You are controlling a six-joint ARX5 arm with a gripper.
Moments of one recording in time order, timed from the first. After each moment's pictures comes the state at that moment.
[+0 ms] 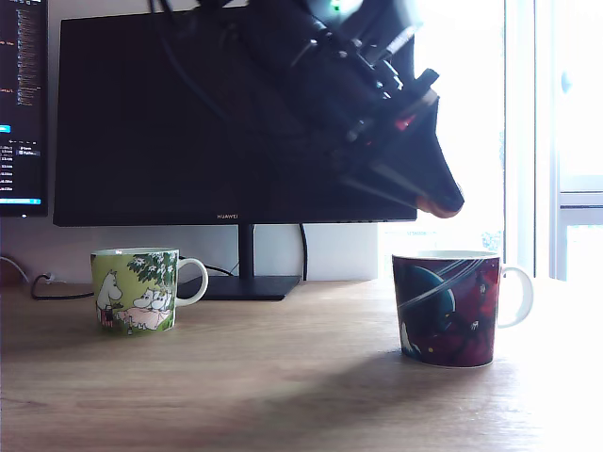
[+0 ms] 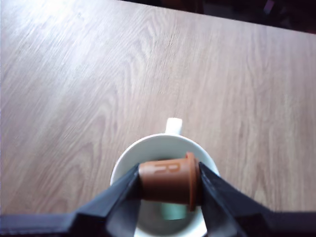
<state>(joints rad) -0.85 1.88 1.43 -0.34 0.36 0.30</state>
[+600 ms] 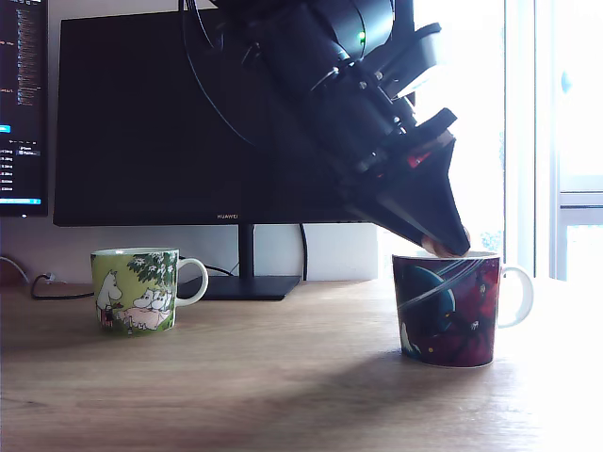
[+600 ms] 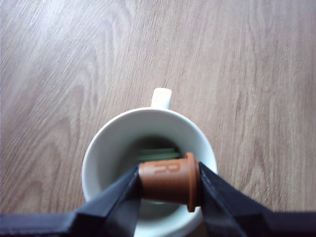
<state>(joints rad) -0.88 1.94 1.47 -0.44 0.33 0.32</state>
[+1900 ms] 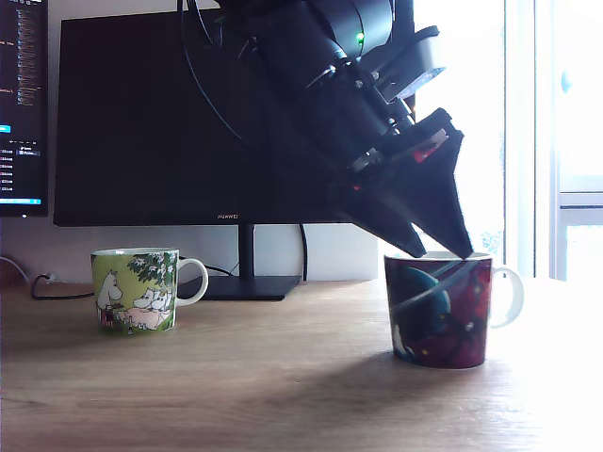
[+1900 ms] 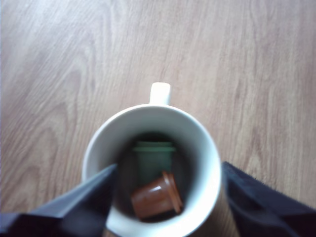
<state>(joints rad) -0.86 1.94 1.48 -0.49 0.32 0.32</state>
